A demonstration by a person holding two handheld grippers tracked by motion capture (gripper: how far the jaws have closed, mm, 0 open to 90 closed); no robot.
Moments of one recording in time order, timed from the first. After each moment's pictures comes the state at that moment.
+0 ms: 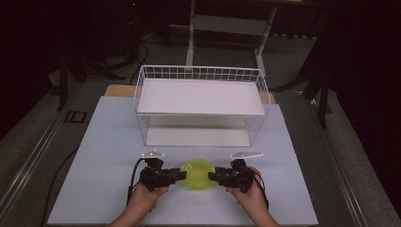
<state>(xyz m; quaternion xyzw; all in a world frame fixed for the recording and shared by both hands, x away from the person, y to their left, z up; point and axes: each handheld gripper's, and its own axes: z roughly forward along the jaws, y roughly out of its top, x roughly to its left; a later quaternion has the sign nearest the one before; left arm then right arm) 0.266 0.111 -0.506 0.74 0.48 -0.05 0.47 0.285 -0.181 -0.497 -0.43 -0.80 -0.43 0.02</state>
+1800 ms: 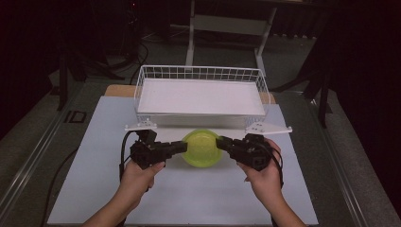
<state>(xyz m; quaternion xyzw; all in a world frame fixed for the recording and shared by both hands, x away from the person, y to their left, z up) 0.272 0.118 -0.375 0.72 0.43 -0.02 0.55 0.277 -0.179 -0.353 -0.35 -0.78 -0.51 -0.09</state>
